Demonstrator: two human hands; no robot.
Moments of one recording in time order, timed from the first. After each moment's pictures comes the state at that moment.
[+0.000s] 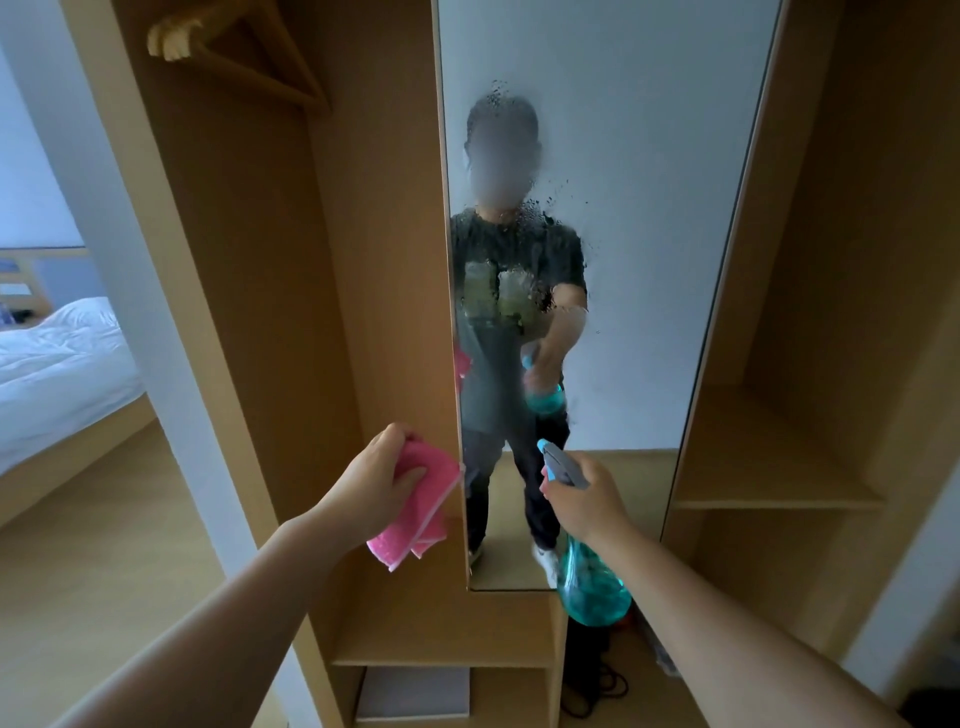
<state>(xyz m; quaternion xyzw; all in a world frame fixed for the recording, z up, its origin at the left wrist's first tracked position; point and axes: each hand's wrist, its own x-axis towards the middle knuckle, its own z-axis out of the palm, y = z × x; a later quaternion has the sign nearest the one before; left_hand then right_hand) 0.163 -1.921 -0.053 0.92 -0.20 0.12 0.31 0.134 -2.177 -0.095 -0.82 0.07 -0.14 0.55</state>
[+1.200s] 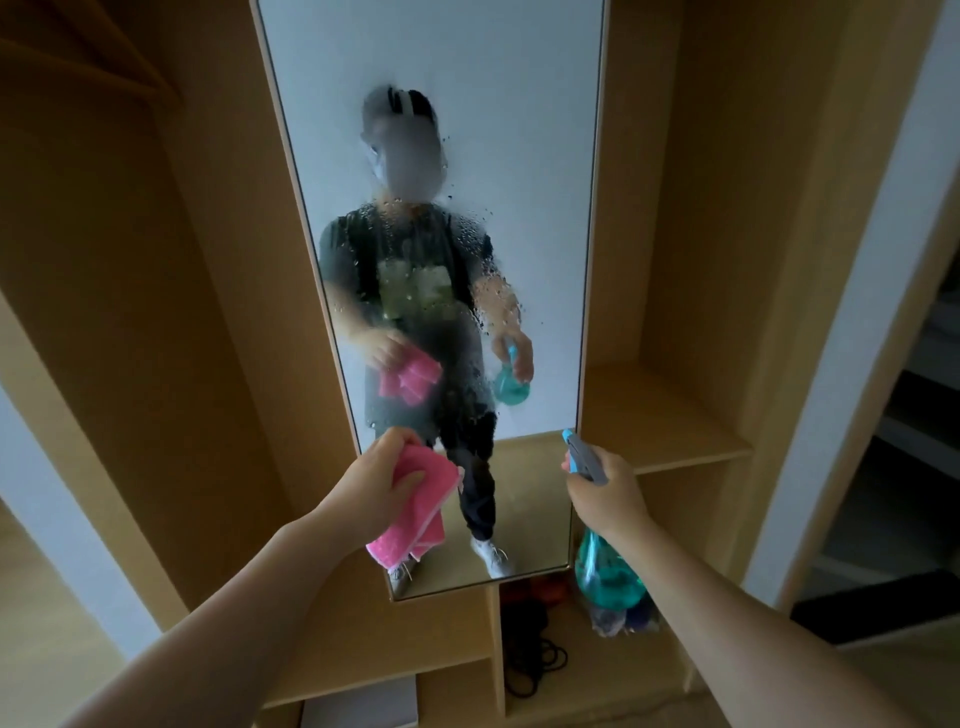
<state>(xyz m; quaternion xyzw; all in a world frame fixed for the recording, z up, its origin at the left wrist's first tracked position) 0.164 -2.031 -0.054 0.91 -0.29 0.07 0.30 0.093 -2.300 -0.109 -0.82 0.16 -0.19 0.52</state>
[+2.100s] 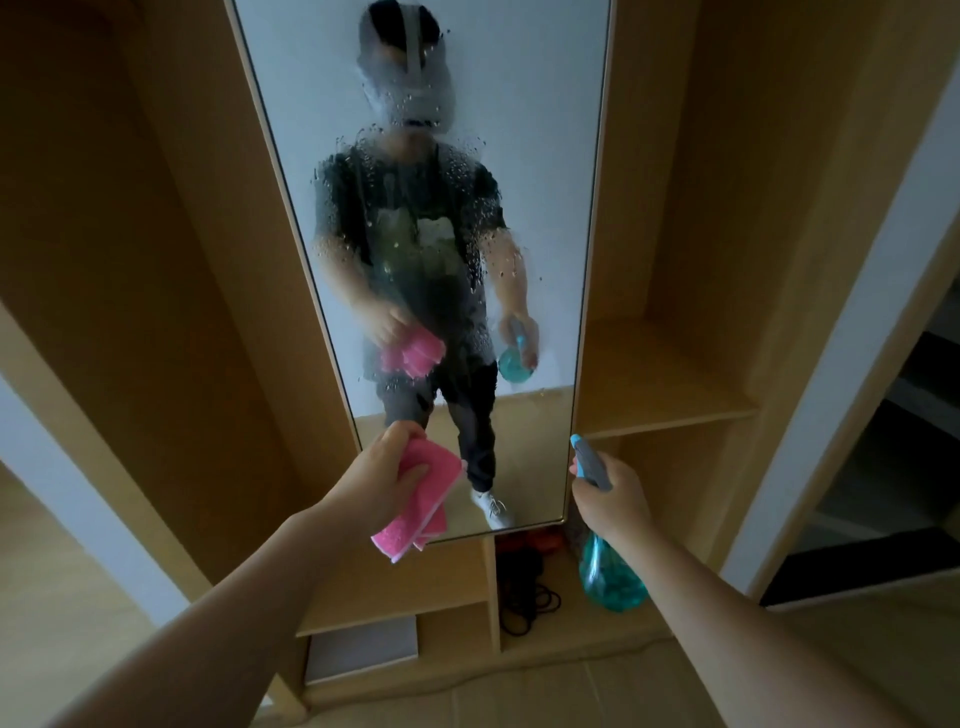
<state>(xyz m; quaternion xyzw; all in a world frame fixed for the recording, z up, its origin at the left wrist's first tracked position) 0.165 -2.044 -0.104 0.91 -0.28 0.03 0.29 0.079 -2.313 -0.165 -0.81 0.20 -0.14 0.53</state>
